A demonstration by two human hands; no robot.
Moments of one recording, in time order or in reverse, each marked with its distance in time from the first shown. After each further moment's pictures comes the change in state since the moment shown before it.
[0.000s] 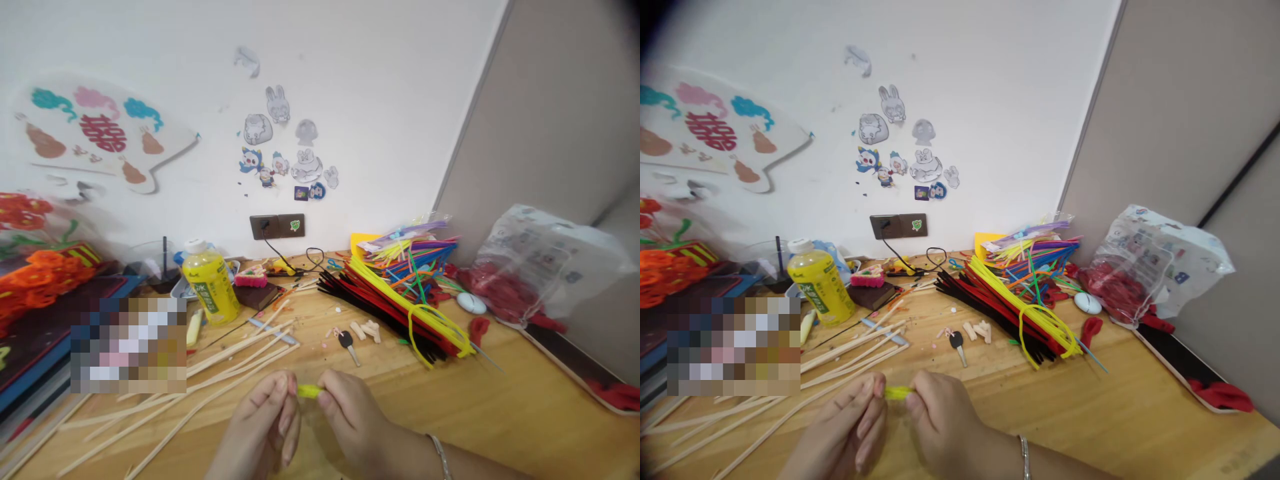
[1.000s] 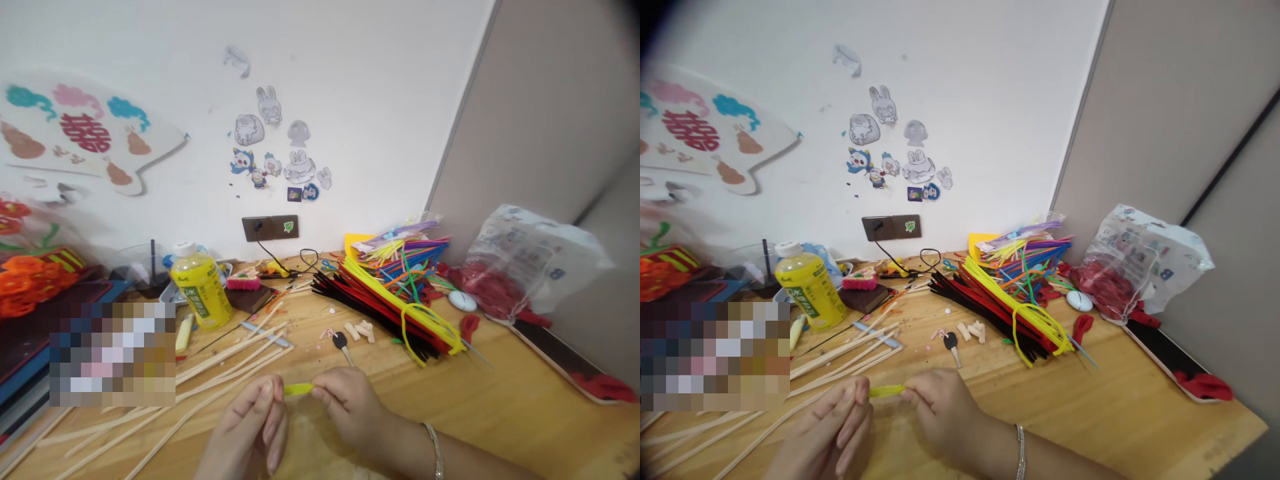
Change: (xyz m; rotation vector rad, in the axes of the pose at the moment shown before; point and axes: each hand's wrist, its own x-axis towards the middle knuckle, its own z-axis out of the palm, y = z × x) left_hand -0.011 0.014 0.008 0.078 0.089 0.038; right_hand 0.006 0.011 -0.003 0.079 0.108 -0.092
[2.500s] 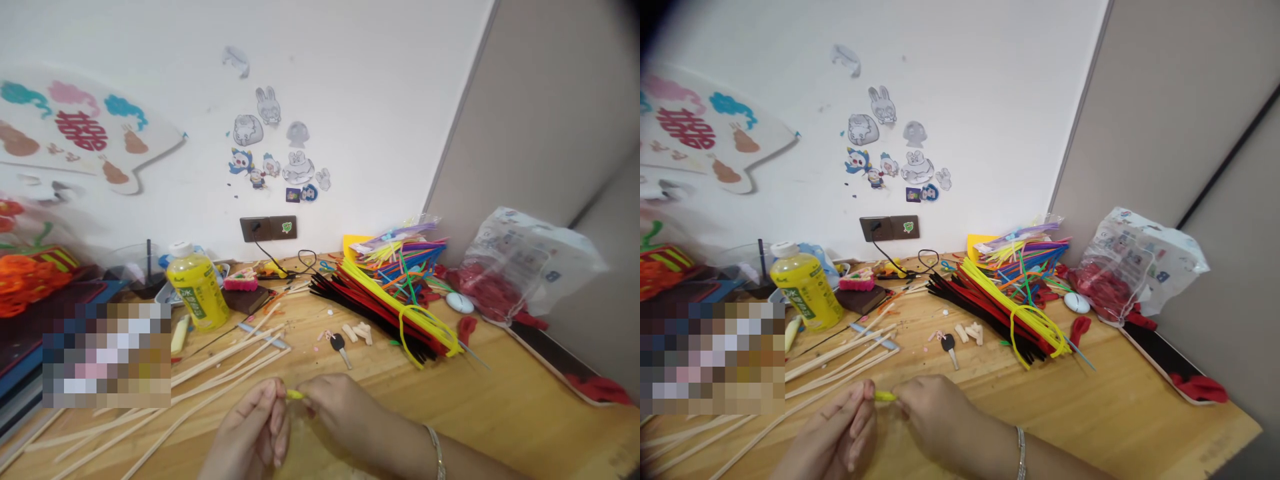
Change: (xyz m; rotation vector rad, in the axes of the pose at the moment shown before) left_hand 0.011 -0.014 -0.005 -0.131 -0.003 -0.062; right_hand 0.003 0.007 0.003 -0.171 -0.357 -0.042
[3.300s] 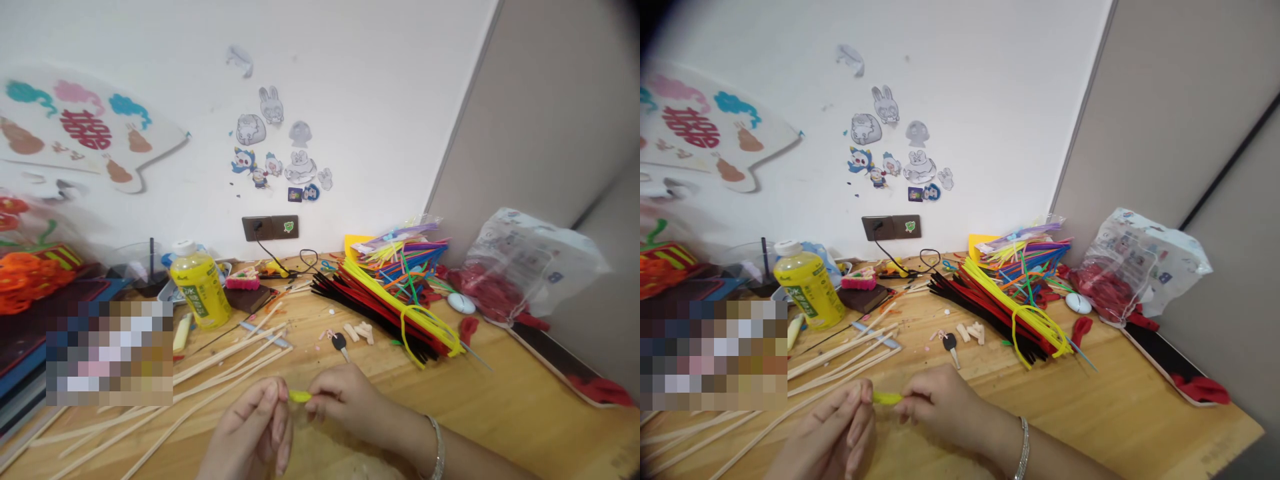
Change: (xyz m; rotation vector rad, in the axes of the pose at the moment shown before) left_hand -0.008 0.008 0.006 0.089 -0.010 0.050; right_hand 0.004 -0.002 -0.016 0.411 0.049 0.152
